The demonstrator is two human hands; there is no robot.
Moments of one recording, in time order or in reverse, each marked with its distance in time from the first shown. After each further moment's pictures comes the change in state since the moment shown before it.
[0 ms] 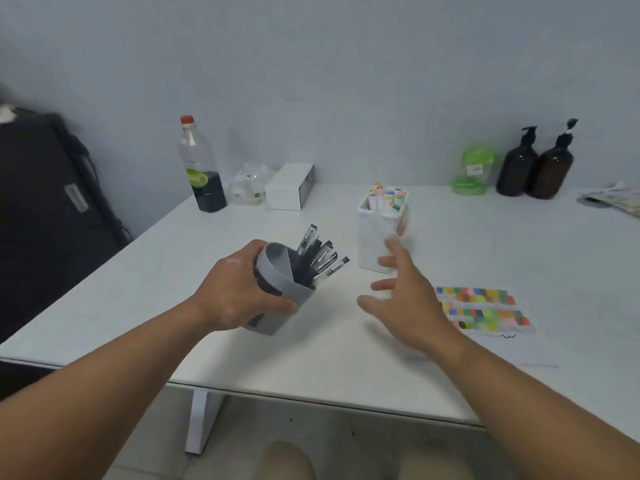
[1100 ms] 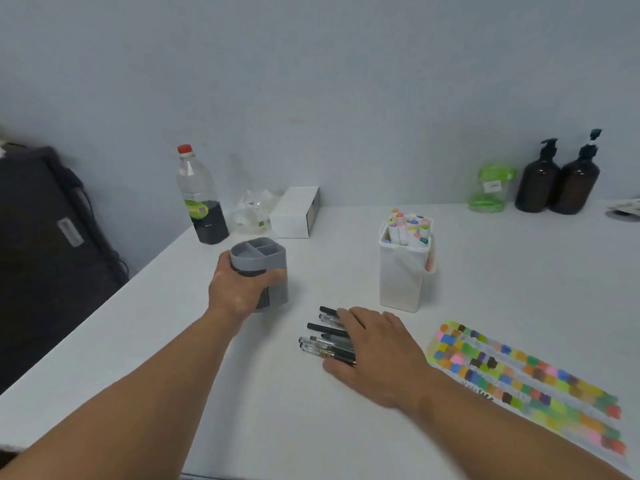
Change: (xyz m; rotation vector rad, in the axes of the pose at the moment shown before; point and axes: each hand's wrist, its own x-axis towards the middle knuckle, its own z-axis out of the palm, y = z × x) left_hand 0.126 -0.080 0.021 -0.620 0.383 -0.268; right_hand 0.043 0.001 0.075 -0.723 -0.206 -0.285
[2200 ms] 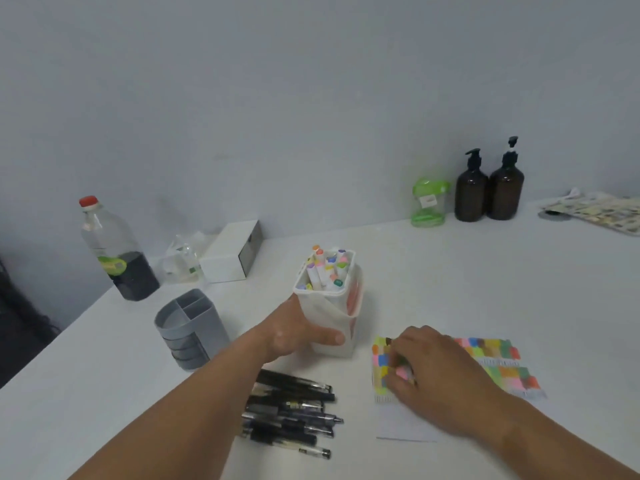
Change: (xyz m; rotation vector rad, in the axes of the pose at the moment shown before) left_hand -0.017 0.046 0.186 0.142 -0.933 0.106; right_hand -0.049 0.157 -0.057 0.064 -0.002 0.181
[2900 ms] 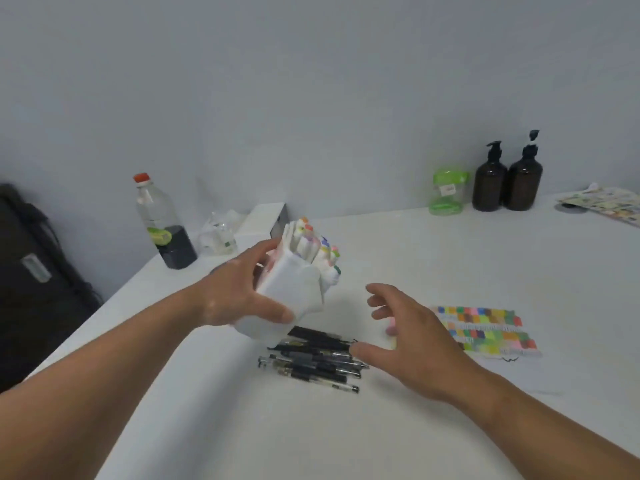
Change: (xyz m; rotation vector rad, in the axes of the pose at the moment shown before) left_hand -0.139 0.055 -0.084 0.440 0.149 -0.064; right_hand -0.022 -0.087 -0.014 0.536 0.091 0.024
